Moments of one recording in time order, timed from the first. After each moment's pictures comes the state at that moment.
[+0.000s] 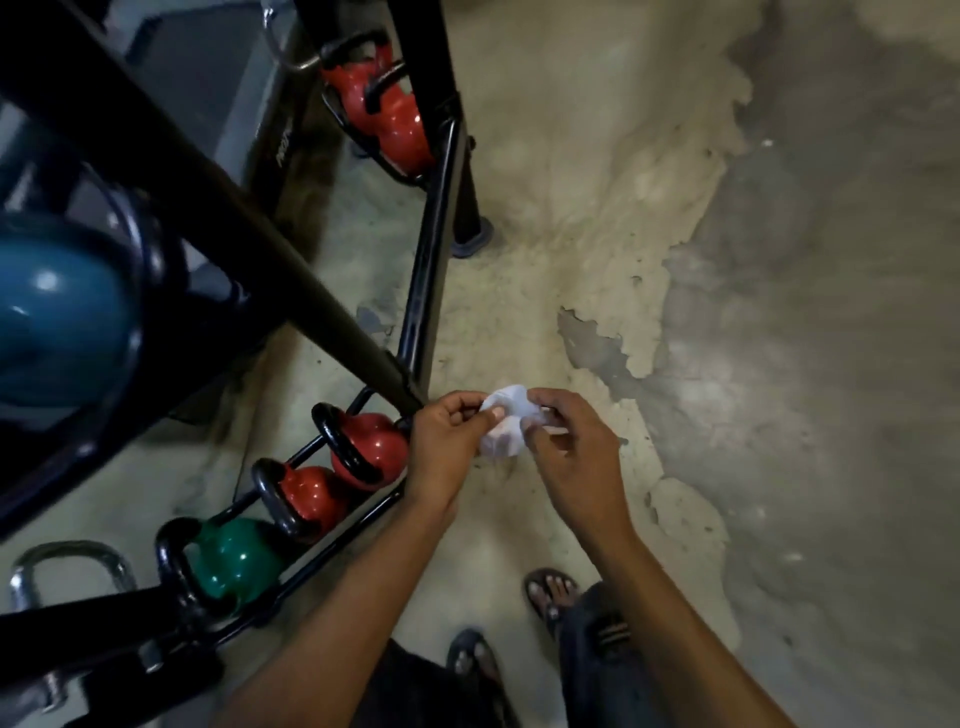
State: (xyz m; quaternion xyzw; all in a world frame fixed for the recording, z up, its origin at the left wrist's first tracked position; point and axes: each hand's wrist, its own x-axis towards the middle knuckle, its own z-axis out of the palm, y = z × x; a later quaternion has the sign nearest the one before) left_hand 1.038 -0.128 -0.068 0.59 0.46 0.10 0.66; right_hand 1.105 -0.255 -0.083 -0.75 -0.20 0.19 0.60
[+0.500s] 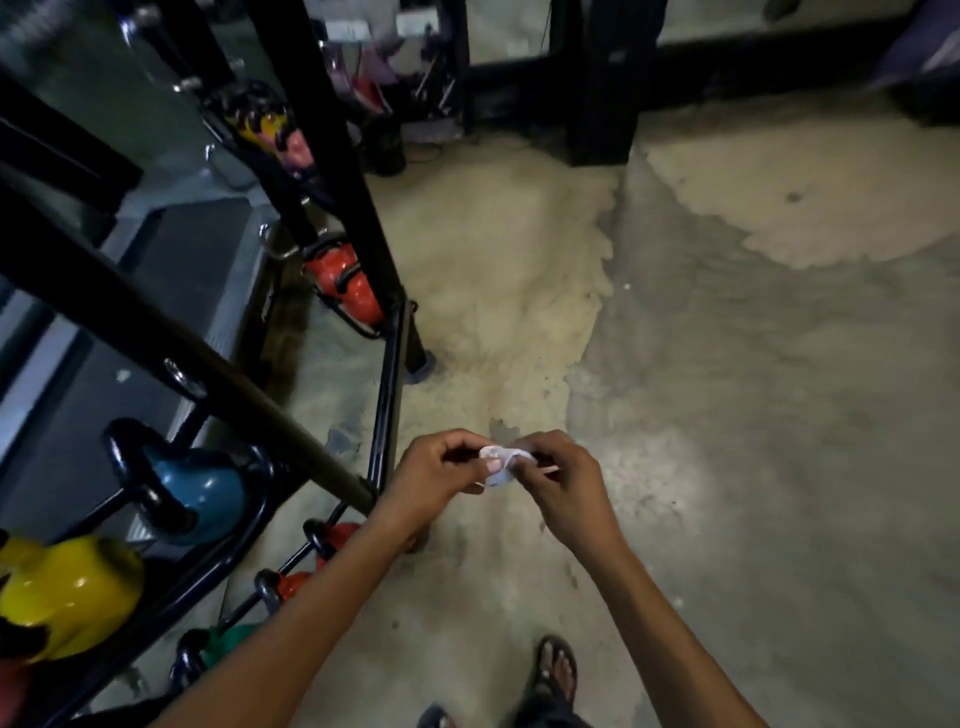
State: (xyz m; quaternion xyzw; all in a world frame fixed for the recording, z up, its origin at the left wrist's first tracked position) left_hand 1.096 -0.187 0.258 0.73 0.24 0.01 0.64; right_hand 1.174 -0.354 0.239 -0.76 -0.23 0.18 0.58
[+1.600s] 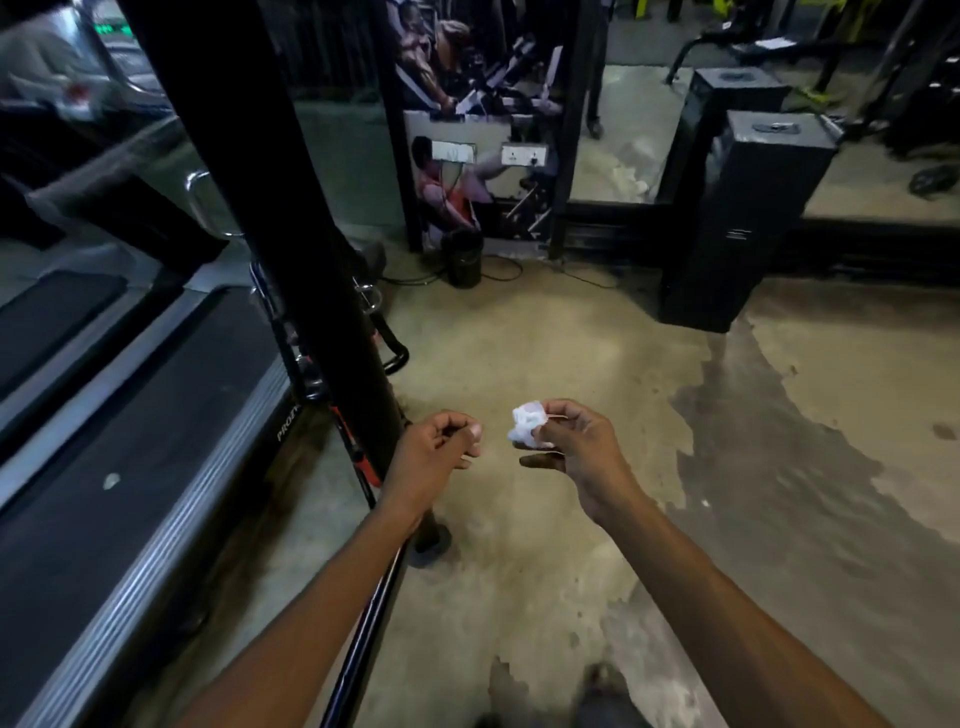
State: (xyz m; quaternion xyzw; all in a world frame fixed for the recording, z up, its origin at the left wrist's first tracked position) left_hand 1.569 0.163 0.303 0.67 0.35 0.22 0.62; right_hand 1.714 0.028 0.313 -0.61 -0.15 0.38 0.68
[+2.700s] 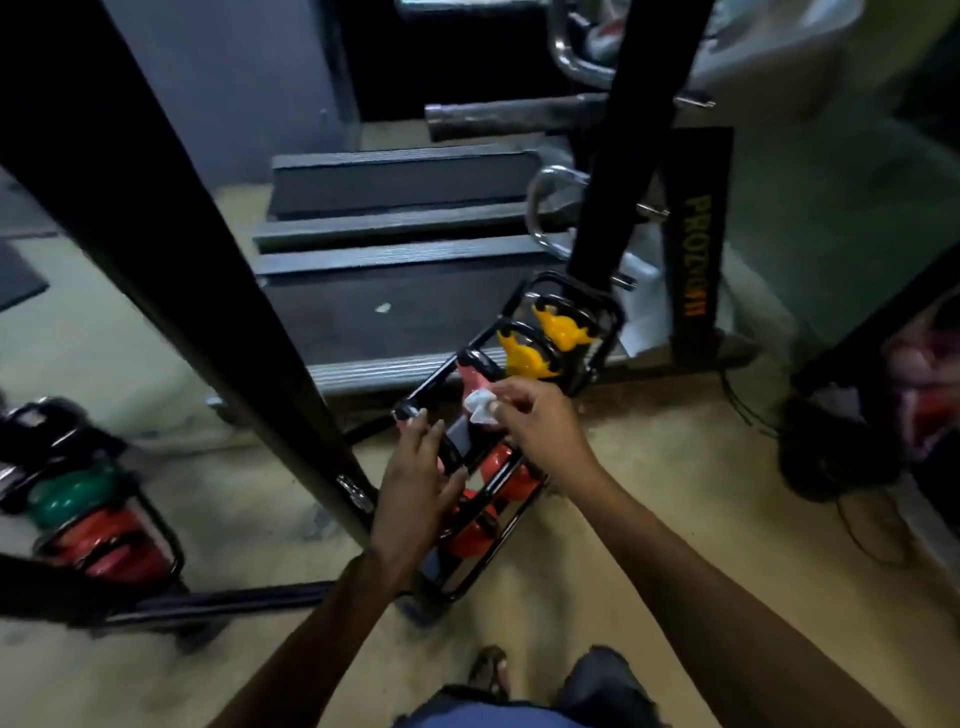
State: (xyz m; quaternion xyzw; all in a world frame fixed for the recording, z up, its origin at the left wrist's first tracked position) left_hand 1.752 0.443 0.236 0.52 0.78 0.30 0.15; right_hand 1.886 0.581 0.280 -0.40 -0.72 0.50 0.27
